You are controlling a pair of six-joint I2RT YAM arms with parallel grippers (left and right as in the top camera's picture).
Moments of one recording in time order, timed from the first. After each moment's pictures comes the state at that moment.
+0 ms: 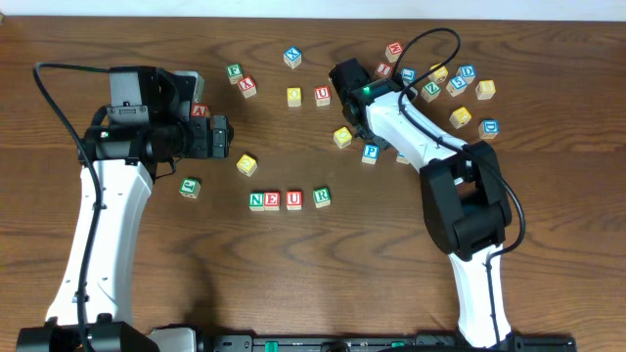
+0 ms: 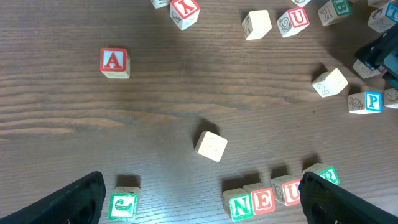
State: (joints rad) left arm 0.05 1.45 1.25 -0.81 0.29 0.07; right arm 0.46 2.28 1.77 -0.85 0.44 1.19
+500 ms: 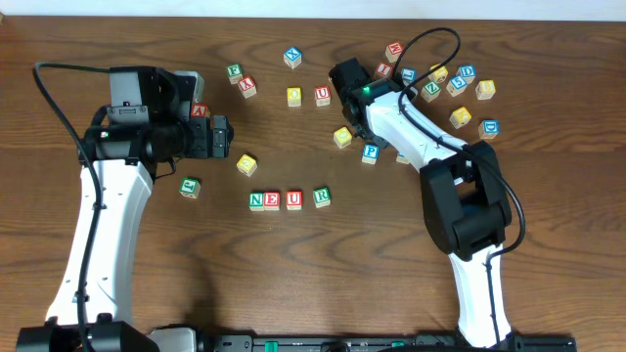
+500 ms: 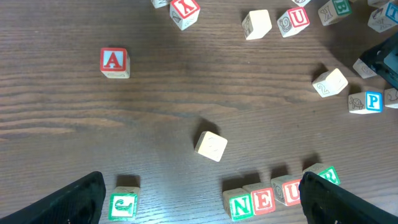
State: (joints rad) left arm 0.05 1.45 1.25 -0.81 0.29 0.07; right arm 0.46 2.28 1.77 -0.84 0.45 1.20
